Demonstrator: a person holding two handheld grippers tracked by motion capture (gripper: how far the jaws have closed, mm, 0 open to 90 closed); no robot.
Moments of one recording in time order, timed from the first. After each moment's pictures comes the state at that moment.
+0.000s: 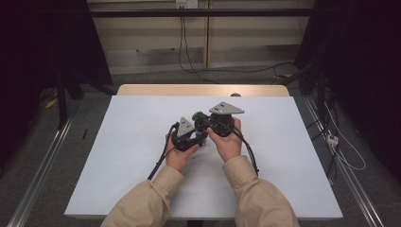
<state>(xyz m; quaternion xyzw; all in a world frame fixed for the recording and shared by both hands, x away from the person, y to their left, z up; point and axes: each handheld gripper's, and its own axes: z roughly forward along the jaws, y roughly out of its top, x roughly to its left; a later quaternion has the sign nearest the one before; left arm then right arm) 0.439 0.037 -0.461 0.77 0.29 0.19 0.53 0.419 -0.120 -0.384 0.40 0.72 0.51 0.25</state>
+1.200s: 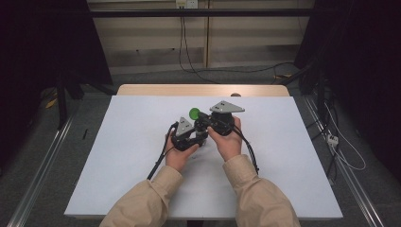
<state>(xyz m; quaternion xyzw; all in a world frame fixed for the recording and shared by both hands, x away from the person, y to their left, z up) 0.441 0.040 -0.461 0.77 0.29 0.17 0.54 0.422 -0.122 -0.383 0.40 0.72 0.51 0.24</state>
